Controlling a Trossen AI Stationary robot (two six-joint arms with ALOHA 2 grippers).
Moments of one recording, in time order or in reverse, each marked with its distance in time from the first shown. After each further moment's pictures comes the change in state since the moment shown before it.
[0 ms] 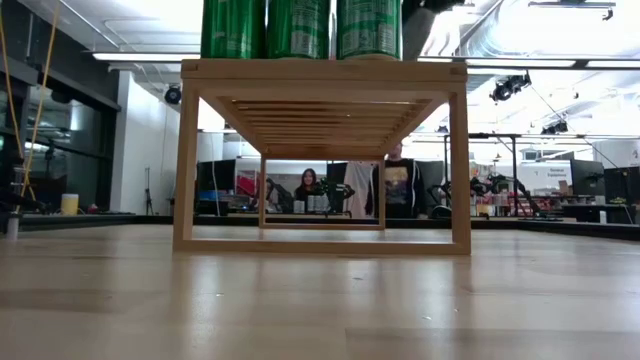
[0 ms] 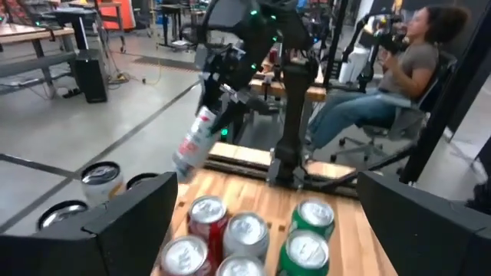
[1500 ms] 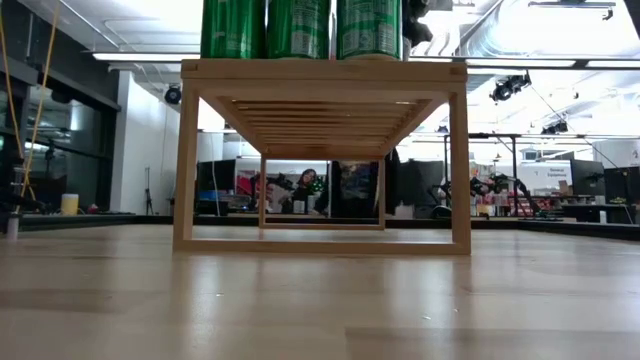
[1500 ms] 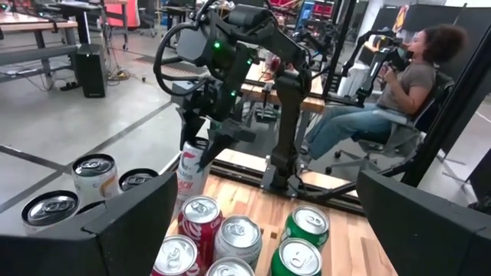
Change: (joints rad) left arm 0.000 -0.035 -0.080 0.069 -0.008 -0.056; right arm -0.088 0.146 -0.001 0.042 -0.247 -0.137
